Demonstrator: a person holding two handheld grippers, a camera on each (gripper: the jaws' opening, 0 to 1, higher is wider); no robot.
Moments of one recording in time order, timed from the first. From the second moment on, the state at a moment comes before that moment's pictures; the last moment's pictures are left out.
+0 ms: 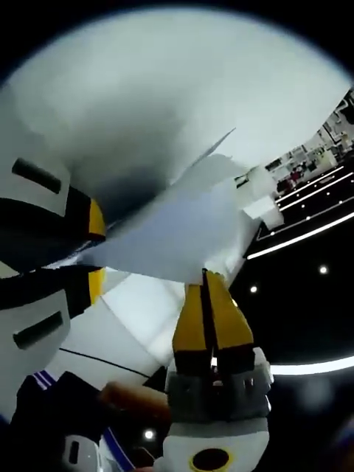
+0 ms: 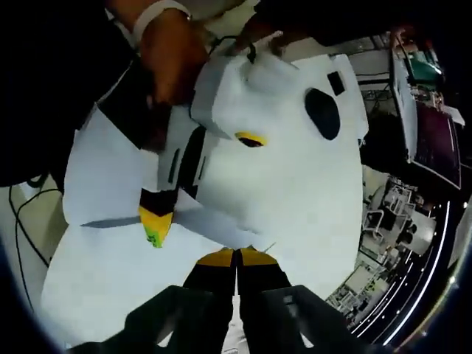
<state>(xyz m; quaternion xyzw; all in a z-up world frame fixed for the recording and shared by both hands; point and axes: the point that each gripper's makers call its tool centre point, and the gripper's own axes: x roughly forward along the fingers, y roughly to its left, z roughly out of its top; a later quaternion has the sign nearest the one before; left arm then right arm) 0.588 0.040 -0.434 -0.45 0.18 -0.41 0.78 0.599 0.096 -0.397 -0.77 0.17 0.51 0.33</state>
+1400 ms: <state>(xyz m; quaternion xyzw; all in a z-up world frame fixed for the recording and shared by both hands) 0.592 0.046 -0.435 -0.45 0.17 -0.41 0.78 0.713 -0.151 -0.412 -0.37 0.18 0.44 0.80</state>
